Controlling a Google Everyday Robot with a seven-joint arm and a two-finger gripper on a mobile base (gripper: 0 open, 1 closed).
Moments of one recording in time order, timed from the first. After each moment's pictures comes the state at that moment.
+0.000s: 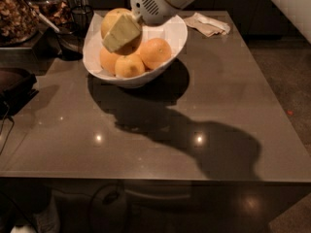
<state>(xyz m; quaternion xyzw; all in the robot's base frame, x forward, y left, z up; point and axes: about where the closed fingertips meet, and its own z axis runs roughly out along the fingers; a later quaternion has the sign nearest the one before) 0.579 0.064 1.011 -0.50 0.76 0.20 0.35</state>
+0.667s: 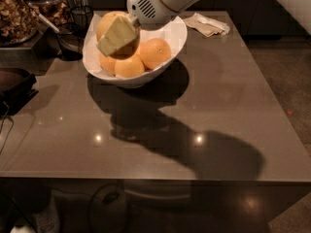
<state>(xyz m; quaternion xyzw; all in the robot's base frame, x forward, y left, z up) 0.557 0.066 1.015 -0.48 0.77 0.21 0.35</state>
